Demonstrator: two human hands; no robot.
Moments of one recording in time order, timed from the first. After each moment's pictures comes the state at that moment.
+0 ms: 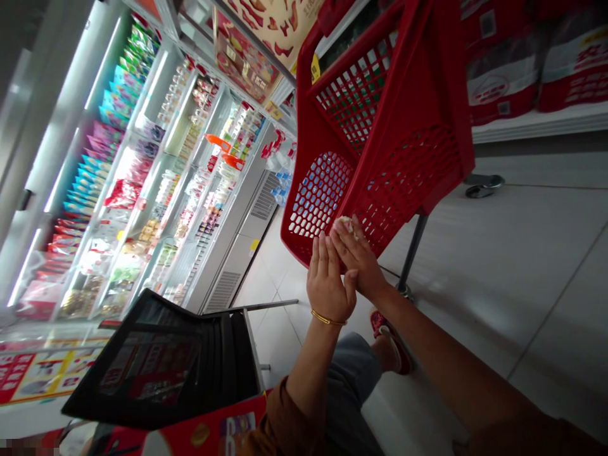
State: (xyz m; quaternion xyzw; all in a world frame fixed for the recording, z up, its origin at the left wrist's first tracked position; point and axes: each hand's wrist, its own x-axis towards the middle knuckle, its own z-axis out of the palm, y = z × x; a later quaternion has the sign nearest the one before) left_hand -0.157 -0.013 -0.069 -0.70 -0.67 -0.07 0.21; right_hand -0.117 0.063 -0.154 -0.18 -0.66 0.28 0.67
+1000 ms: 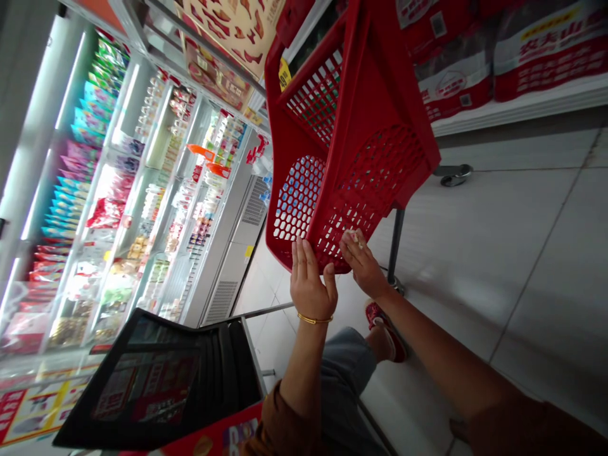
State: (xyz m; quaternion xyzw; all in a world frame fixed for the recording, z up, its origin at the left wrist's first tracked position) left_hand -0.153 -0.014 -0.071 -0.68 -0.68 -0.10 0.24; right_hand -0.117 0.048 -0.235 -0.24 -0.67 0.29 0.64
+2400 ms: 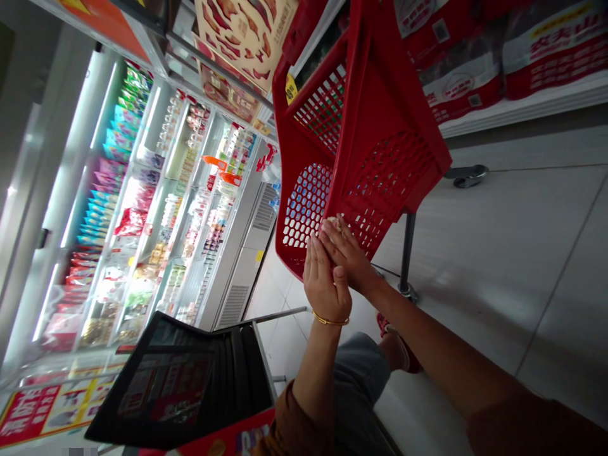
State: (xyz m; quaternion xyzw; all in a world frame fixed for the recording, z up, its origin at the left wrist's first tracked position) left_hand -0.139 0.002 -0.067 -0.70 -0.67 -0.14 0.21; right_hand -0.114 0.078 -0.145 -0.18 -0.62 0.24 0.72
